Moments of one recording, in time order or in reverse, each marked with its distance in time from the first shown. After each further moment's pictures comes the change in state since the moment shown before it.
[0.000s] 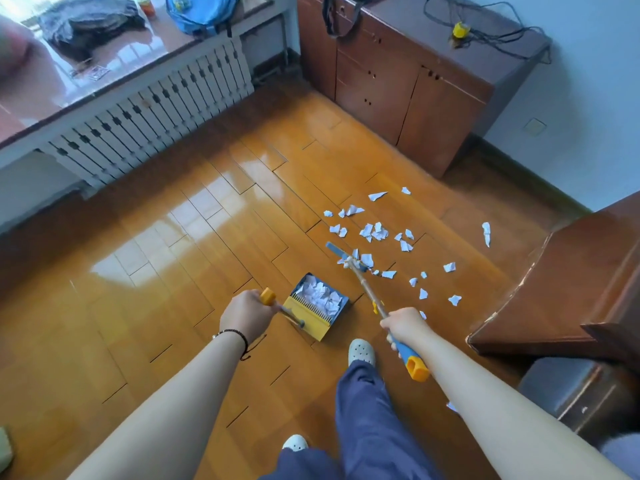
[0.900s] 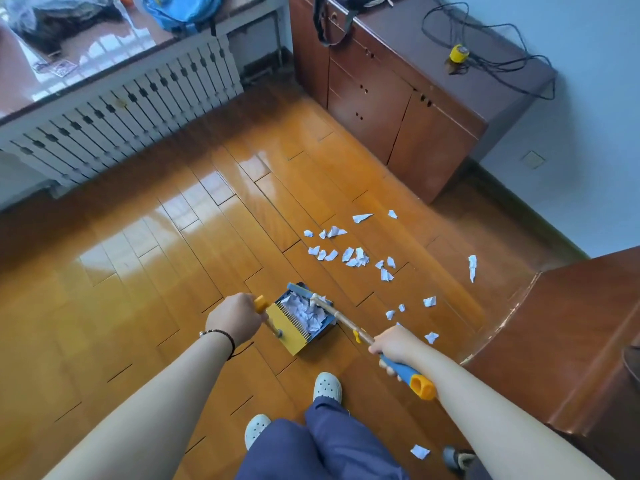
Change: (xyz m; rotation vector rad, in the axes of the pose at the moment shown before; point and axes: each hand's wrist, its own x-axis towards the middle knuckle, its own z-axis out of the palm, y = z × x) left_hand 0.105 0.161 0.009 0.274 -0.038 0.001; right_hand 0.091 -0.081 -0.152 -0.245 -0.237 0.111
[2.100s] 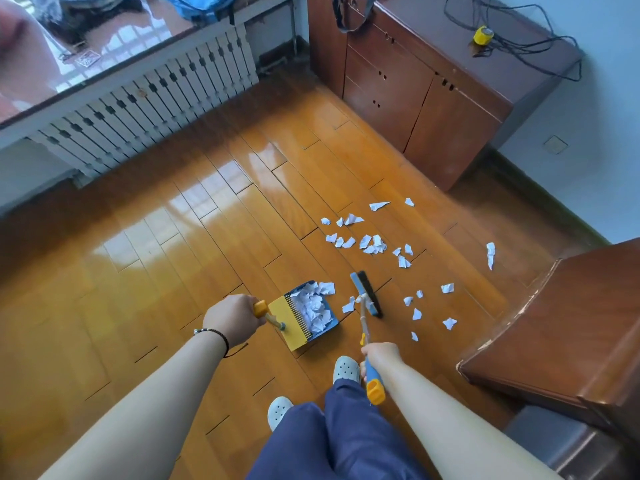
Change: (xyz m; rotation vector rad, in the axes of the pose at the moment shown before) left_hand -0.030 -0.087 -0.002 0.169 -0.015 0.110; right_hand 0.050 0.022 0.138 0.521 0.119 0.169
